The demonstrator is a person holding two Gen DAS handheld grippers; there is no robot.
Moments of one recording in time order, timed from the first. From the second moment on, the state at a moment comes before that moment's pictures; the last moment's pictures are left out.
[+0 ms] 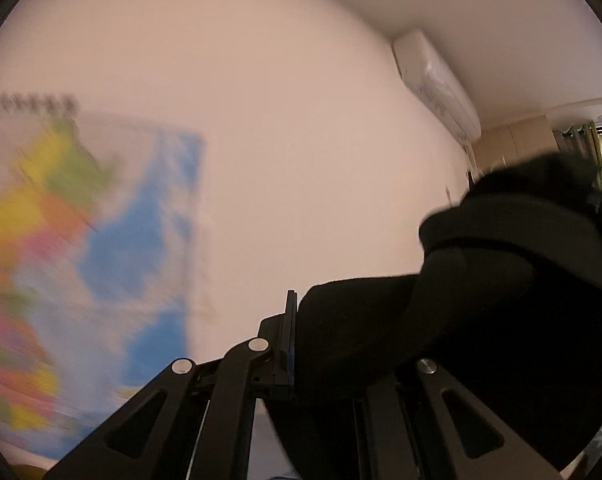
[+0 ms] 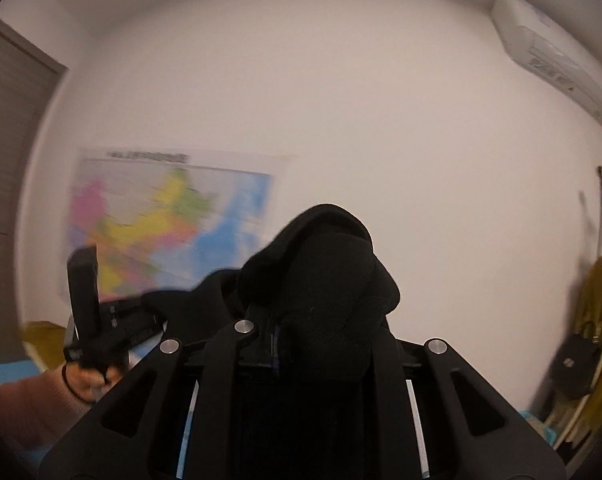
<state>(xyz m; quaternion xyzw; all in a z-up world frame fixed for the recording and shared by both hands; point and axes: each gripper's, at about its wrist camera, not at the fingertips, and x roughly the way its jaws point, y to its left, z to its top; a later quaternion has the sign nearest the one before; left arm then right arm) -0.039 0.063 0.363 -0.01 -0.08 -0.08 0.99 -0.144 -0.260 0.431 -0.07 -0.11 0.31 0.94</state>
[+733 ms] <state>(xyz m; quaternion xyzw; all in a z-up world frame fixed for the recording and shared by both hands) -0.081 0.190 0.185 0.04 0.25 0.17 0.95 0.009 -0.018 0.222 -0.10 0.20 0.54 0.81</state>
